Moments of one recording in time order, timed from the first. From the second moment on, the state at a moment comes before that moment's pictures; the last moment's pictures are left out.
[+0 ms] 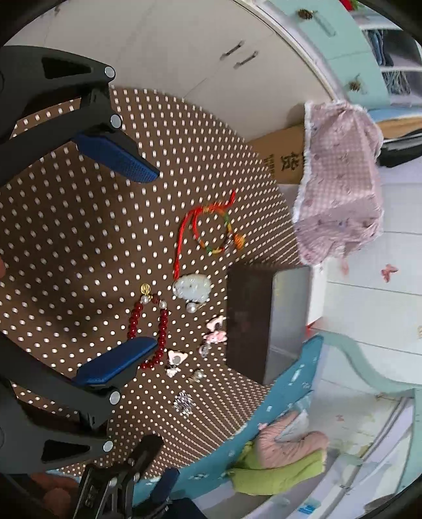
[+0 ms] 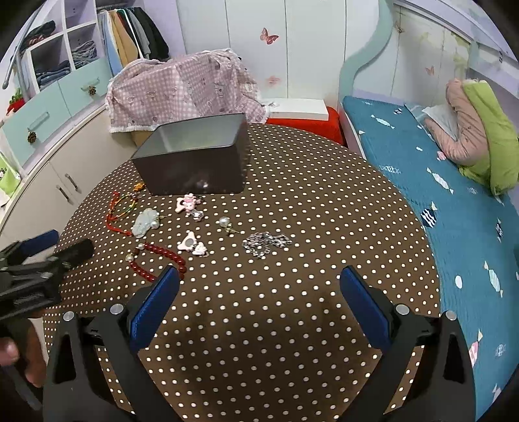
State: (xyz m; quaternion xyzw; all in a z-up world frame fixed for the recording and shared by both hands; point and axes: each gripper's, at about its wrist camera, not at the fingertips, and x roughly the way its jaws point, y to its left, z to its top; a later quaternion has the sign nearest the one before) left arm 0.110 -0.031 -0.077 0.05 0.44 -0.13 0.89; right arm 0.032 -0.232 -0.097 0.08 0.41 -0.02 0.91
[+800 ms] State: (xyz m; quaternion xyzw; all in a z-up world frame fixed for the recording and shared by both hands) left arm 0.115 -0.030 -0.108 0.05 0.48 -0.17 0.86; right arm 0.068 -0.205 -0.118 0.07 0.44 0.05 0.89
